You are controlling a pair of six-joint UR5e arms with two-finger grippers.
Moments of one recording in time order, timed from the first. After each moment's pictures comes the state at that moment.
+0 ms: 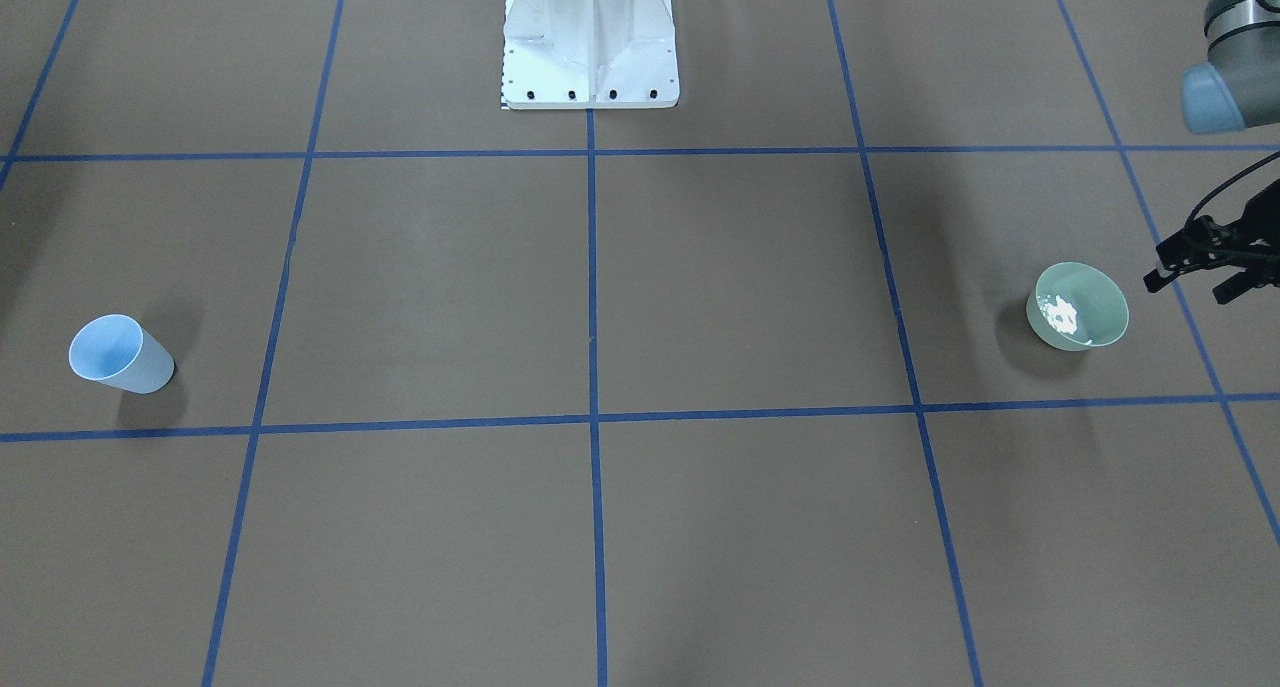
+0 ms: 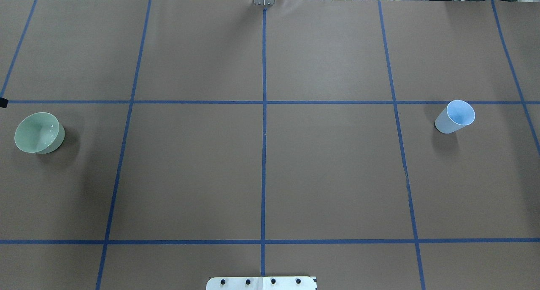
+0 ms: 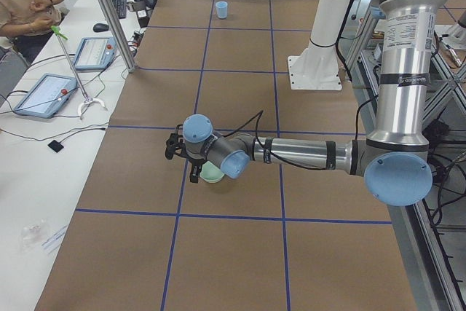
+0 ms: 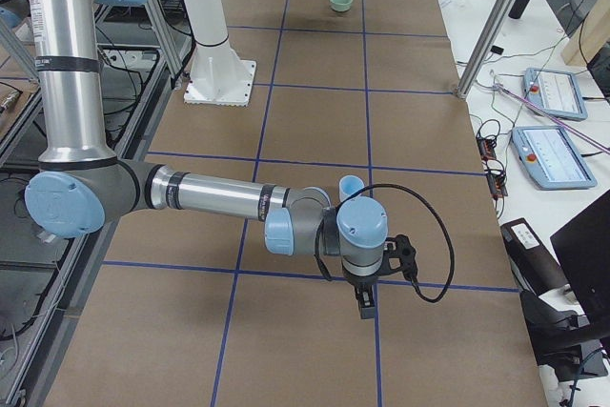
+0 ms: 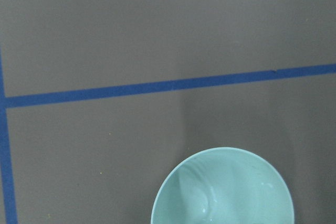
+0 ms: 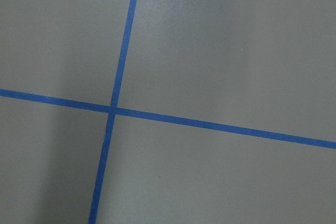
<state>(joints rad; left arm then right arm) -1.31 -1.57 -1.57 -2.11 -2.40 -0.43 1.67 -1.53 1.46 -1.42 2.29 -0.17</state>
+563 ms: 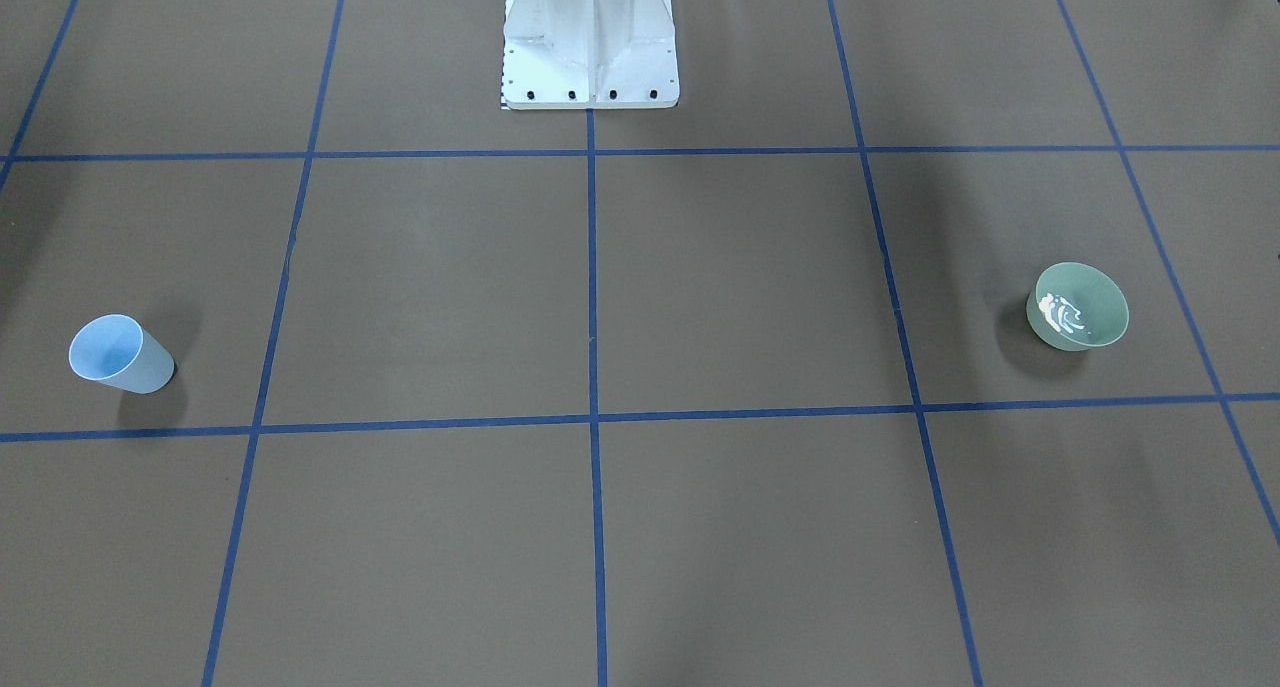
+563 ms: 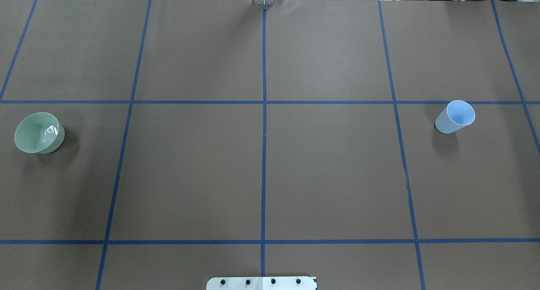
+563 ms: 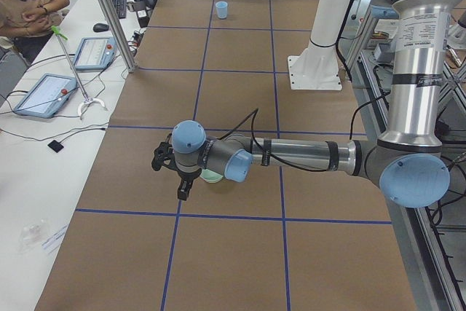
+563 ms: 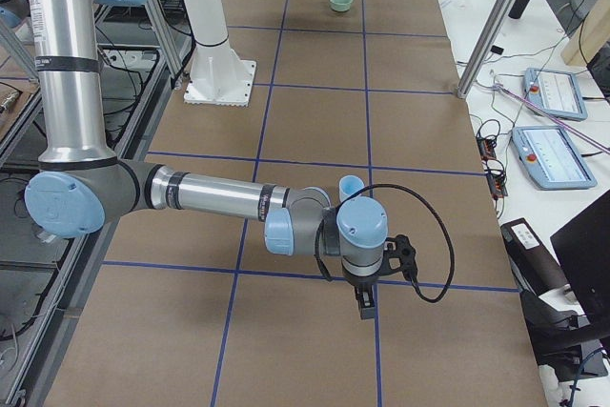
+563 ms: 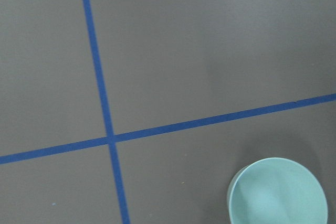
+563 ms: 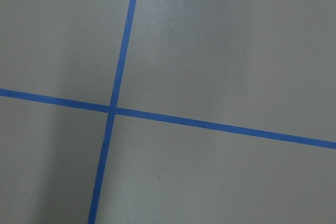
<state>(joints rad) -1.52 -1.59 -1.59 -1.79 -2.40 0.01 1.68 -1.53 1.46 -1.42 2.29 -0.17</state>
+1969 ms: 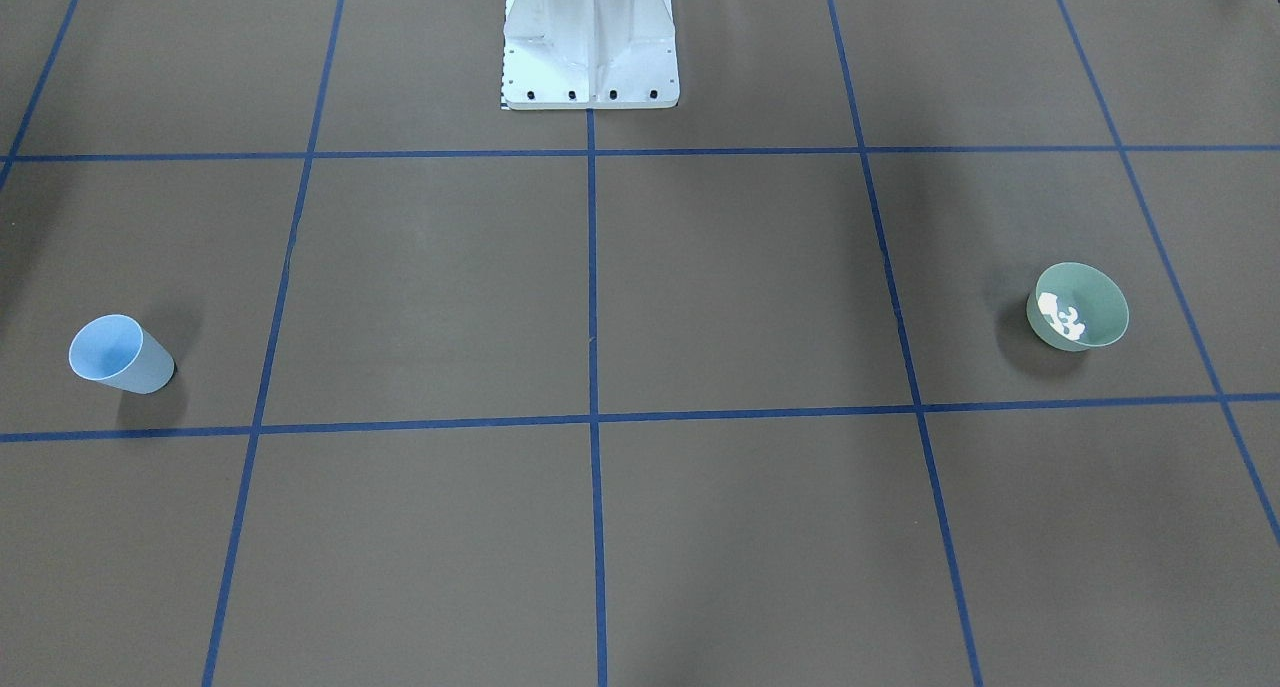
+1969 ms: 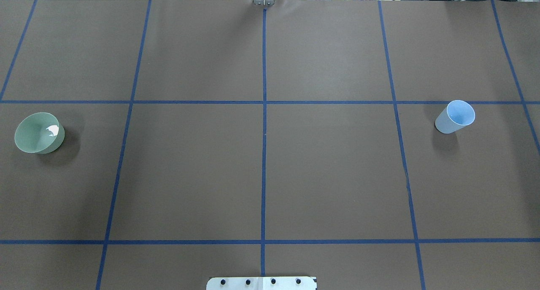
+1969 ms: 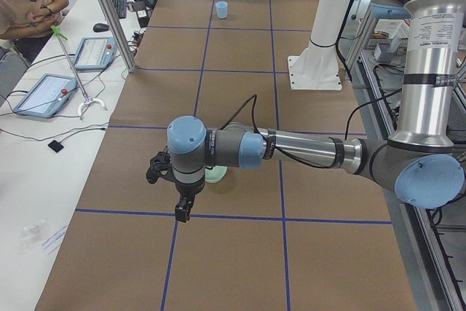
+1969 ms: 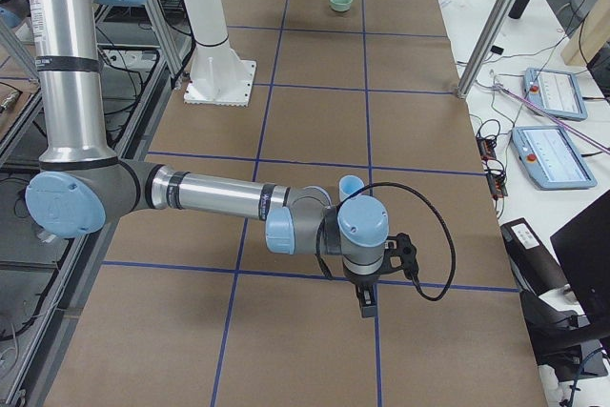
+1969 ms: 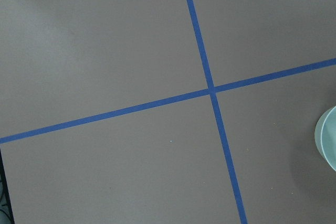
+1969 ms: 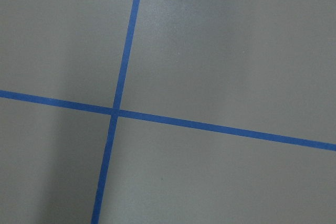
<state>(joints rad) -1.65 -1.57 -1.69 -1.52 -2.26 0.23 1.67 -1.53 1.47 -1.42 2.30 -0.17</state>
